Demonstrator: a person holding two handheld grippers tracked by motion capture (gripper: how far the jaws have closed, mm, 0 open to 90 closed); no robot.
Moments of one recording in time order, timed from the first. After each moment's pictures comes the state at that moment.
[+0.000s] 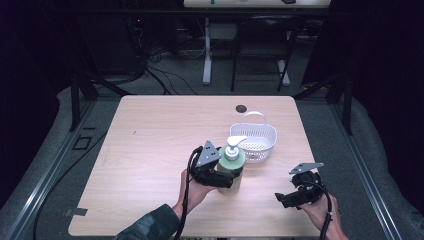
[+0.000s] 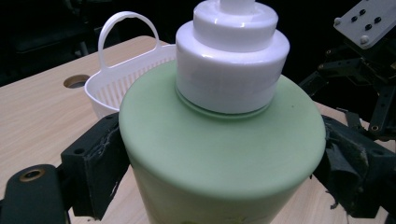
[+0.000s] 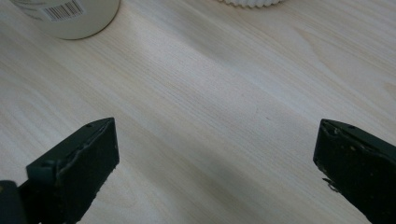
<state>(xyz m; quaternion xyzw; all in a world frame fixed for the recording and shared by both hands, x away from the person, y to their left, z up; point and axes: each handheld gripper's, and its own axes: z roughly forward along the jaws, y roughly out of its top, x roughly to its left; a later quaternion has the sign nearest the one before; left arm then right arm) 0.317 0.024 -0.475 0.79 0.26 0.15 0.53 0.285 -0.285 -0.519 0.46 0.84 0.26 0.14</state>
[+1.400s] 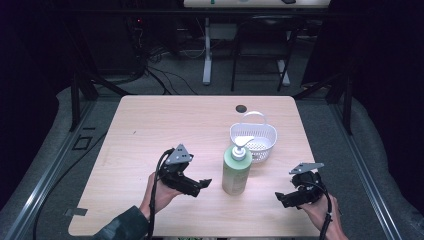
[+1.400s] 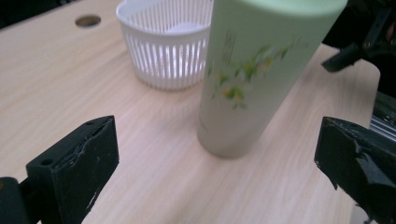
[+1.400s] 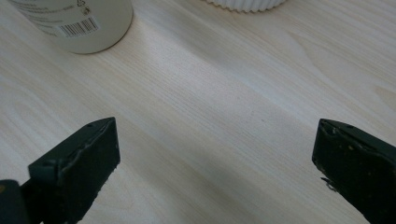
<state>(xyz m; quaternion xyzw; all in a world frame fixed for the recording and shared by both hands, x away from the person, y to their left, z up) 0.313 0.107 -0.471 0.85 0.28 0.09 0.45 0.284 -0.285 -0.518 0.45 0.84 0.26 0.15</state>
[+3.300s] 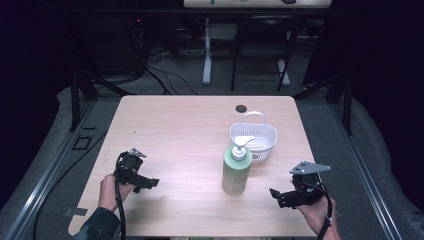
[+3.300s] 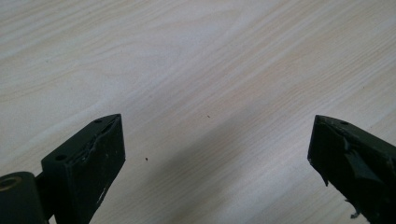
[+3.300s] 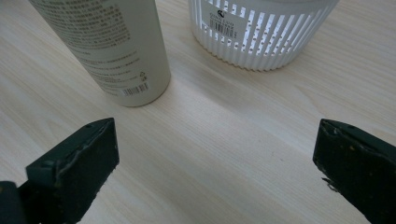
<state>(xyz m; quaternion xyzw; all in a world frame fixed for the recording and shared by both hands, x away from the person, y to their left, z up) 0.352 0.232 -0.529 0.85 0.45 0.08 0.24 0.266 -0.268 -0.489 0.45 0.81 0.34 0.18</state>
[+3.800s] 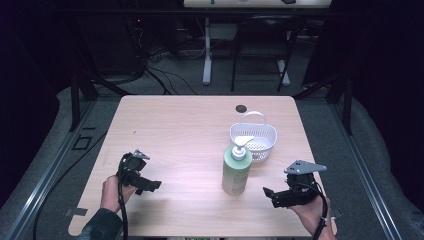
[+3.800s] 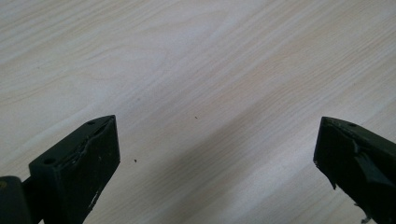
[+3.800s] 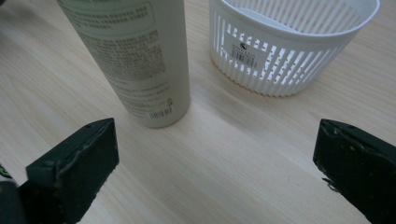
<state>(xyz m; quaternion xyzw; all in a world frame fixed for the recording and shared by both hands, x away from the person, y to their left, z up) 0.346 0.221 -0.526 0.86 0.44 0.09 0.24 0.262 -0.249 -0.475 0.43 0.81 0.36 0.19</state>
